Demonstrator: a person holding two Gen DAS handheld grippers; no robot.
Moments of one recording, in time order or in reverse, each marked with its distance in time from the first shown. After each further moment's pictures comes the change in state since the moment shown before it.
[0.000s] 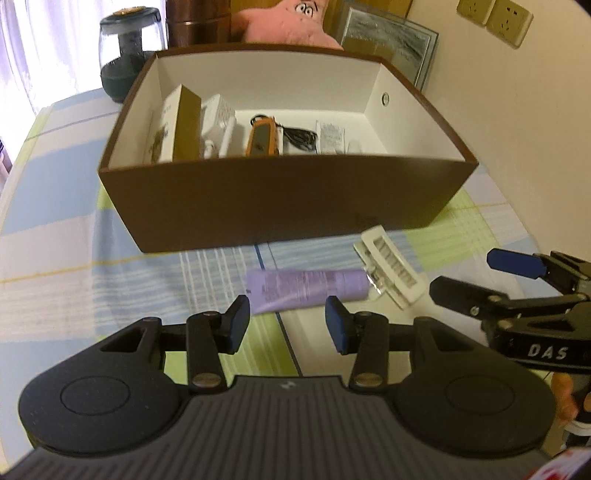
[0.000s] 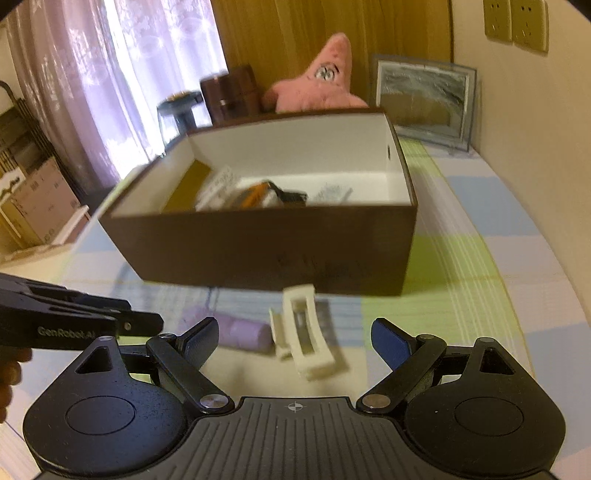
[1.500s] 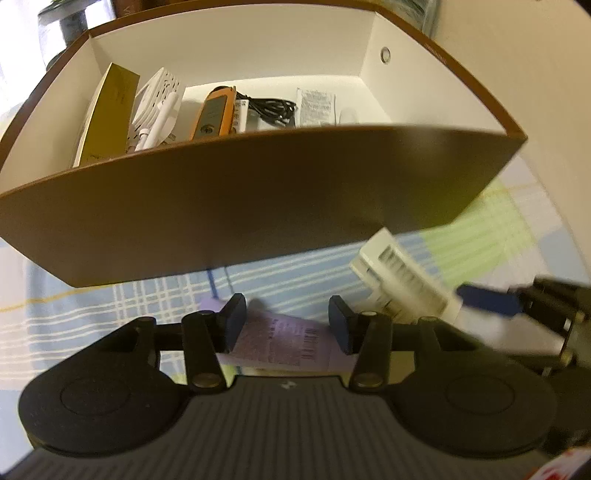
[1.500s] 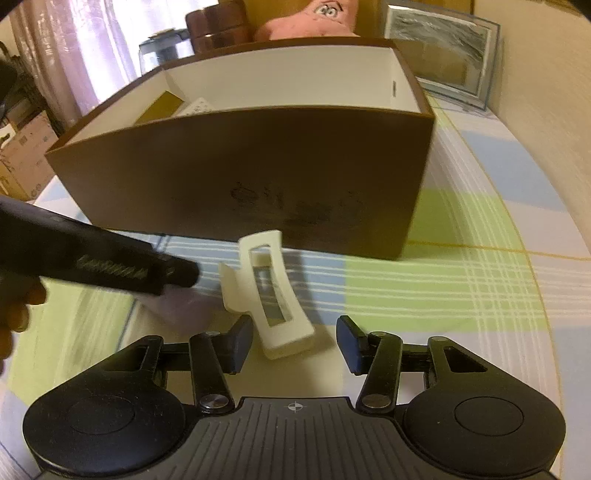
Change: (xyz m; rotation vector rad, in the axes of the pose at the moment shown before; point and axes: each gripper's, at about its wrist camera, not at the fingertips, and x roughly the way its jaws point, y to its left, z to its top) left arm 0.087 -0.030 0.029 0.068 0.085 0.032; right arm 0.076 -0.032 -0.021 -0.055 0.110 -0.019
